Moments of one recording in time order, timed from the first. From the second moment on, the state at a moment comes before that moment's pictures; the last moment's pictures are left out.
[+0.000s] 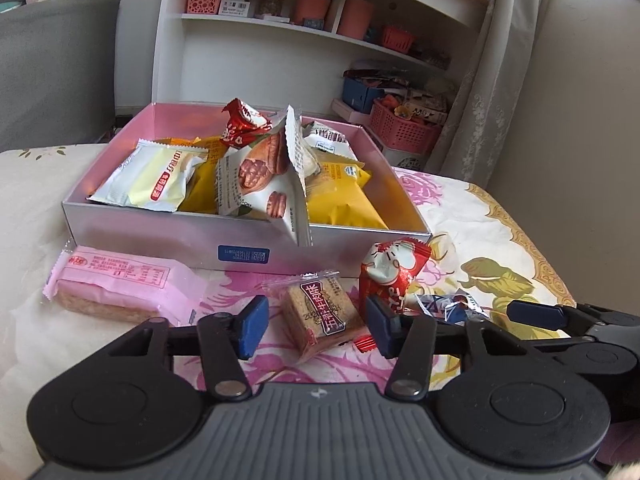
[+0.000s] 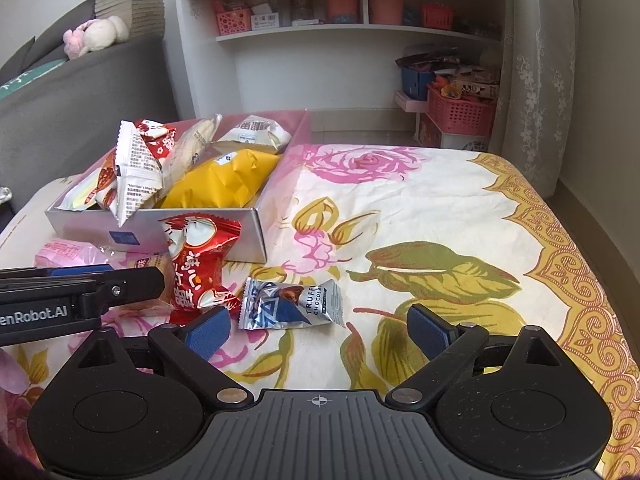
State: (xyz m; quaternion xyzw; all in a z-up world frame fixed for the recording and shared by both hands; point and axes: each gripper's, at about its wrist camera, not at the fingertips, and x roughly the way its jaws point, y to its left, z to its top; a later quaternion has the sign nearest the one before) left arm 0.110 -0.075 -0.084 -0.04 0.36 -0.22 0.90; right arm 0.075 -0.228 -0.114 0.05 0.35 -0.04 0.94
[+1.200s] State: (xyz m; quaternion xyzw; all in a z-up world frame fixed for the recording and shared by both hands) left arm 0.109 -0.089 -0.089 0.07 0.37 -0.23 0.90; right arm 0.084 -0.226 -0.117 0.04 0.35 -0.05 0.94
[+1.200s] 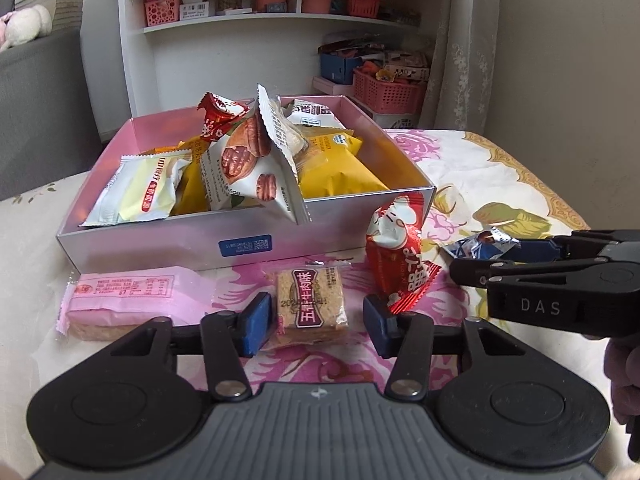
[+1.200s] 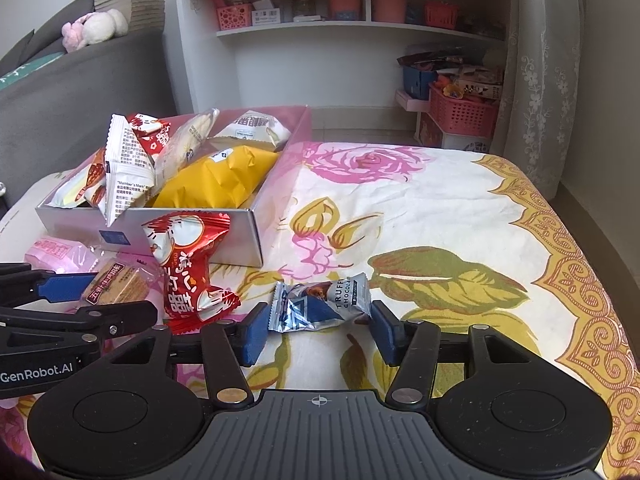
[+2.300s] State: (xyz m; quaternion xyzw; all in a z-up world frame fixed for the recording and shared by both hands) left arm 0.111 -0.079 -0.084 0.05 0.38 -0.23 0.89; right arm 0.115 -0.256 -0.110 0.17 0.33 -0.11 0.92
